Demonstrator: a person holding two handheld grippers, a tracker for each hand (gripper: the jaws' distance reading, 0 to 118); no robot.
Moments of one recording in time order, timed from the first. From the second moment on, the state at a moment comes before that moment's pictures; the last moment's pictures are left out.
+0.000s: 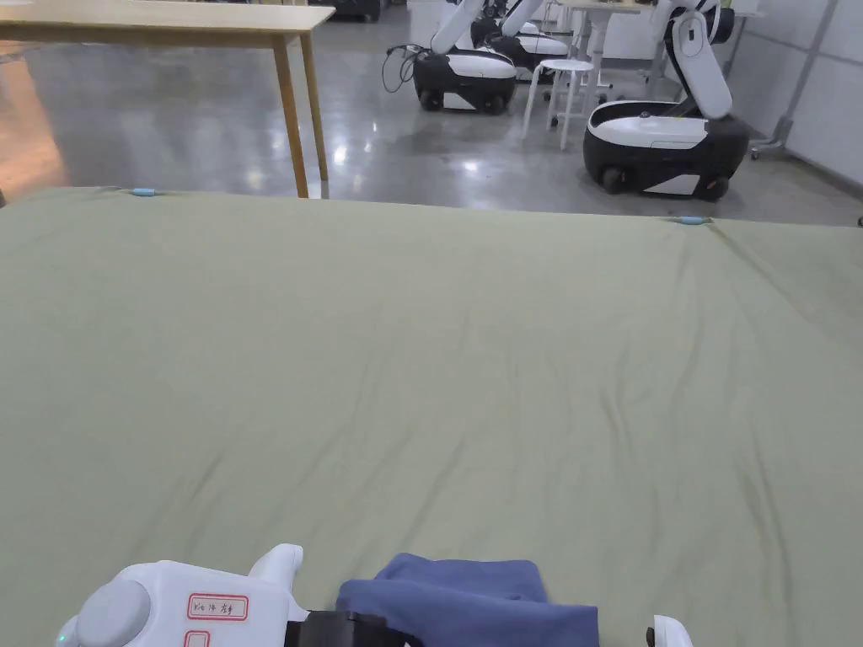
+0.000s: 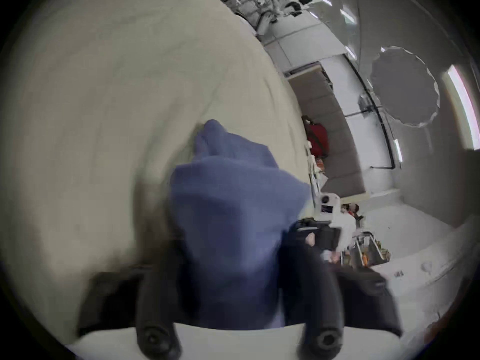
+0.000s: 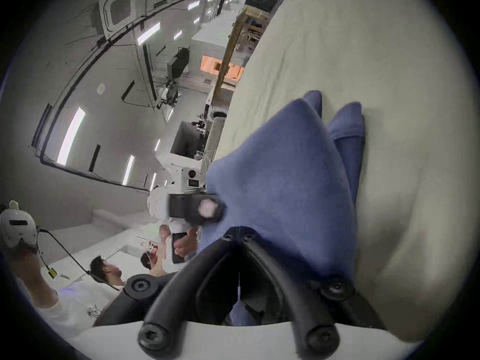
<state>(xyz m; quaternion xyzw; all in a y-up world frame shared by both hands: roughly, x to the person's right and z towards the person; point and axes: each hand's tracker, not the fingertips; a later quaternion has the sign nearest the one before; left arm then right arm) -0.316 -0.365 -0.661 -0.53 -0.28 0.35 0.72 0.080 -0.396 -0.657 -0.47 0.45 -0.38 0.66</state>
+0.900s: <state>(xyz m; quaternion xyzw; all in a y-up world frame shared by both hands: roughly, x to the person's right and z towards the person) -0.713 -0.288 -0.666 -0.55 -0.10 0.34 0.76 0.076 -0.324 -0.646 -0.40 0.37 -0.33 0.77</state>
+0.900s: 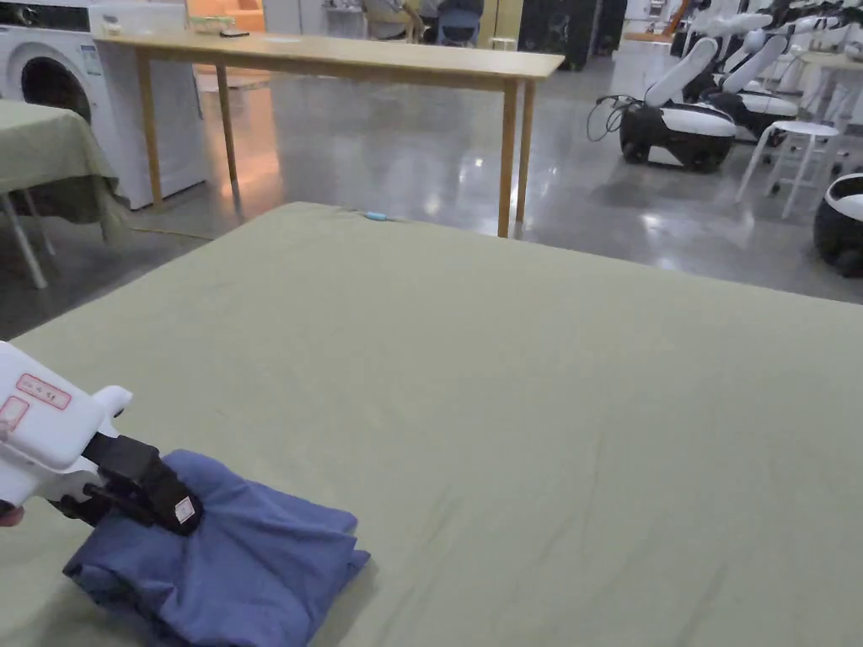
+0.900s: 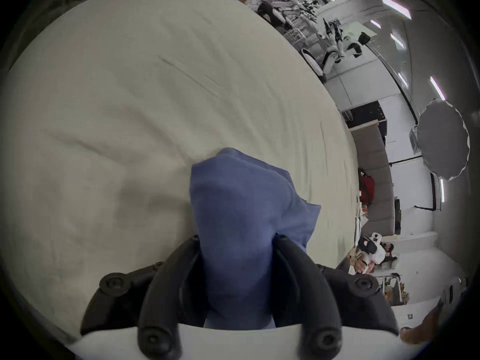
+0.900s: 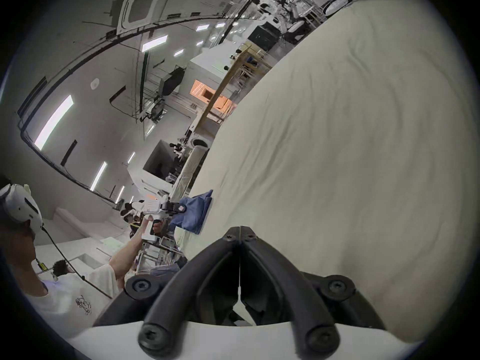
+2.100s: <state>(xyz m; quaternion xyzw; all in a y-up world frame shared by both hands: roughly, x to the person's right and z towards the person) -0.204 -0.145 -0.600 -0.08 0.04 0.01 1.00 0.041 -0.155 -0.596 -0.03 0.01 0.07 1.00</state>
